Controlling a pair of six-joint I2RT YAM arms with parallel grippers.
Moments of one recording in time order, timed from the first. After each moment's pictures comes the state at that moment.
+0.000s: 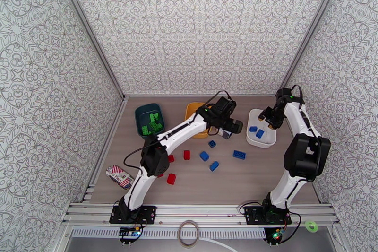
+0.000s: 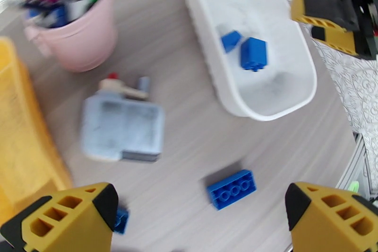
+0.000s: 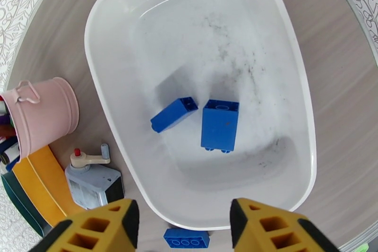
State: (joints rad) left arm -0.85 2.22 2.17 -0.78 0.10 -0.42; right arm -0.19 1.84 1.66 -1.08 -0.16 0.52
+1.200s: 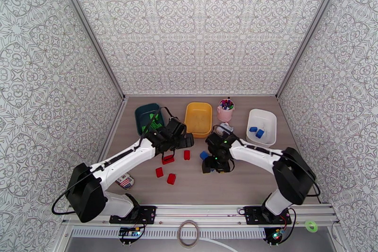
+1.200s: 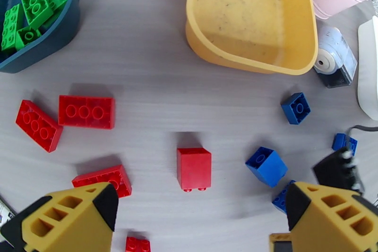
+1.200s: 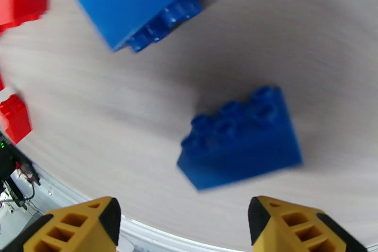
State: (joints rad) left arm -0.70 1.42 1.10 -0.67 -0.16 -0.77; right arm 0.77 1.67 1.03 -0.82 -0.27 0.68
